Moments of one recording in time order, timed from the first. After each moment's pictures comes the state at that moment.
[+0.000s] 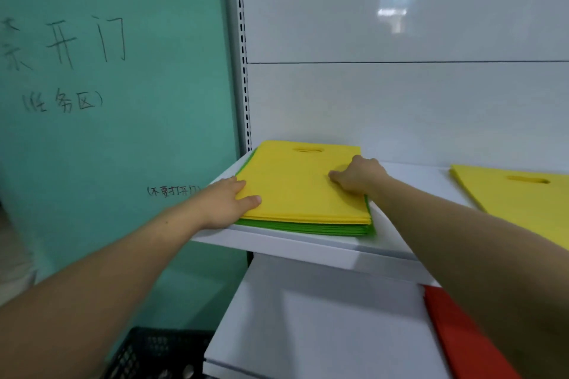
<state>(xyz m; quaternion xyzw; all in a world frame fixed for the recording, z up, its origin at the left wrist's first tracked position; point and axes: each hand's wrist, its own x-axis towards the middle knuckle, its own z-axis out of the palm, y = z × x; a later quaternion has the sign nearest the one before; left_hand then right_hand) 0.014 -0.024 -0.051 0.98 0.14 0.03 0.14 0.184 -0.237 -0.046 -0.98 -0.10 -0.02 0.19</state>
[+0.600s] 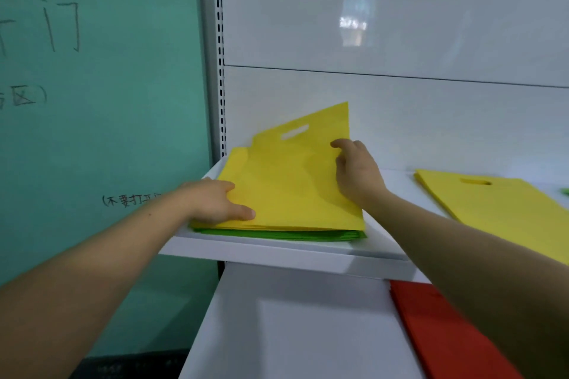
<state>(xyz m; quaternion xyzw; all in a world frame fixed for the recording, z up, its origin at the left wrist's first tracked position) 0.028 -0.008 -0.029 0.99 0.11 -0.04 0.09 0.147 -0.252 -0.039 -0.89 -0.21 -0.25 0.31</state>
